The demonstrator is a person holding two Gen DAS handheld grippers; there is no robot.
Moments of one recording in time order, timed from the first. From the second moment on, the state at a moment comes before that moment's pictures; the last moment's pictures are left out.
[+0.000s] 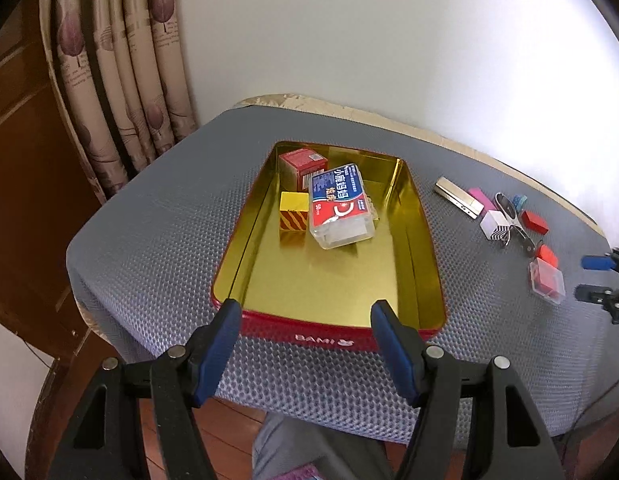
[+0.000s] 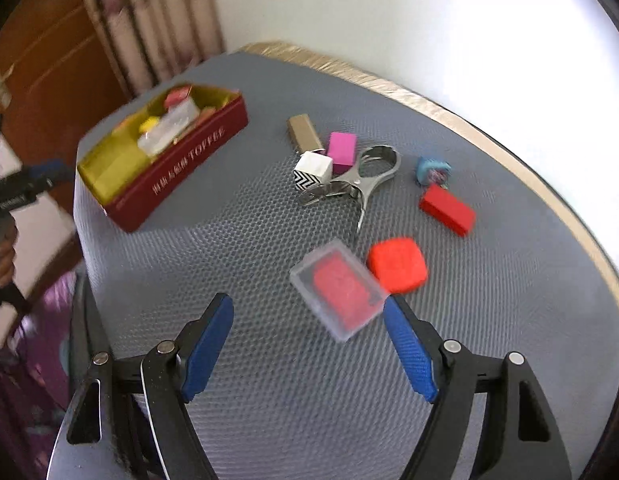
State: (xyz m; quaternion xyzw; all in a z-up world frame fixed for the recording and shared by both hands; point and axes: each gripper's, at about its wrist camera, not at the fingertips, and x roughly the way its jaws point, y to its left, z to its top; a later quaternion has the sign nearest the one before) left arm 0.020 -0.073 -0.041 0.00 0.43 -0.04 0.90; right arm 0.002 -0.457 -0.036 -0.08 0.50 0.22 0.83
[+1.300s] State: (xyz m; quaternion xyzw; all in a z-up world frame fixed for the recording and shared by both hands) left arm 0.022 -0.142 -0.040 0.07 0.46 -0.08 0.88; right arm 0.037 -0.424 -0.090 -0.09 0.64 0.16 0.75
